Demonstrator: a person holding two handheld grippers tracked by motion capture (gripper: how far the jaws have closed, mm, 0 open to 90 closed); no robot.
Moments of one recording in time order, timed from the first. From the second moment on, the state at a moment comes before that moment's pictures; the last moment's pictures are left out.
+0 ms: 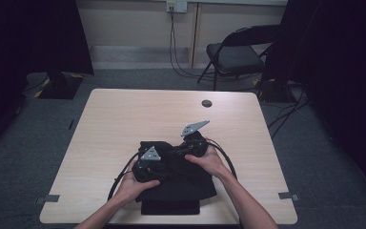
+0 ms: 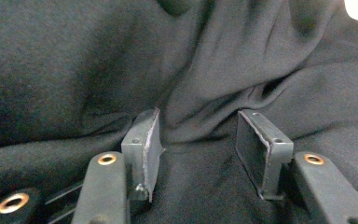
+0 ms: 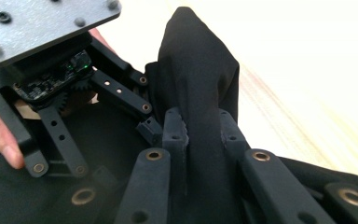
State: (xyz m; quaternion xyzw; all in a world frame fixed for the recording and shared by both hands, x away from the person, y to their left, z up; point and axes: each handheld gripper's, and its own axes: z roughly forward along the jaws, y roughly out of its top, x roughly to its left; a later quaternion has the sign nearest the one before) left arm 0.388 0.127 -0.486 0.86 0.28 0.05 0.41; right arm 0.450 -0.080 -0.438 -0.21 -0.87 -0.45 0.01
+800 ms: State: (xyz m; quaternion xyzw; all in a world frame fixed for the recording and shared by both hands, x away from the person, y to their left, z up) left arm 0.345 0.118 -0.477 0.88 0.23 0.06 0.41; right arm 0.469 -0.104 -0.435 -0.26 -0.84 -0.47 -0.02
